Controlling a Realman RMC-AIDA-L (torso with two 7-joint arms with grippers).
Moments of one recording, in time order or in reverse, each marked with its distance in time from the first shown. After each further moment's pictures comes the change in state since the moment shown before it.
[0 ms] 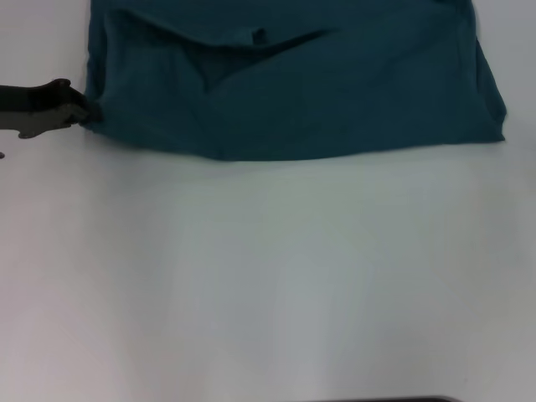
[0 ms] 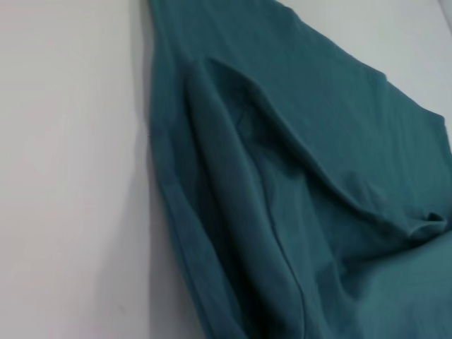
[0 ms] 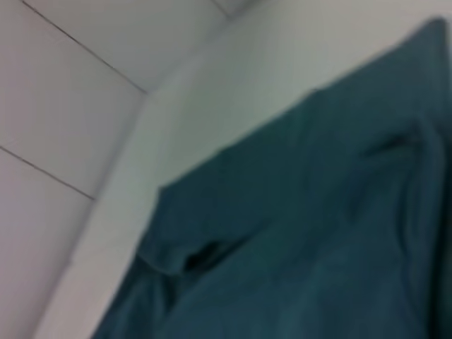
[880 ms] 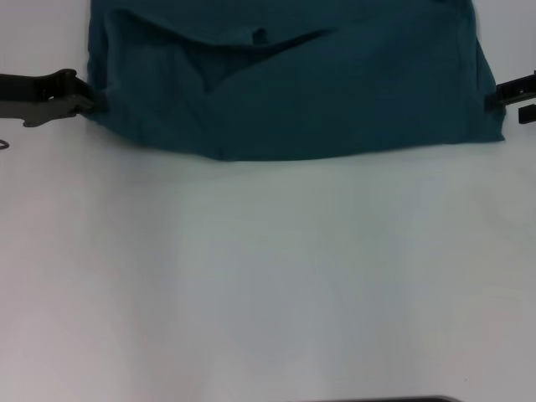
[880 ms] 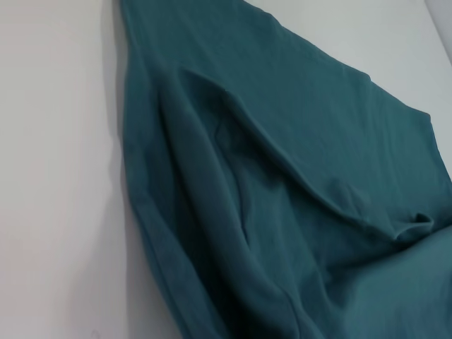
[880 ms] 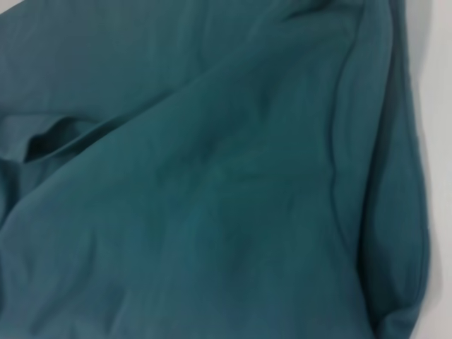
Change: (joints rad) left arm -0.018 -0.001 0.008 -0.004 -0.007 -0.003 0.020; right arm 0.275 0.012 -0.118 0.061 -0.488 0.154 0.260
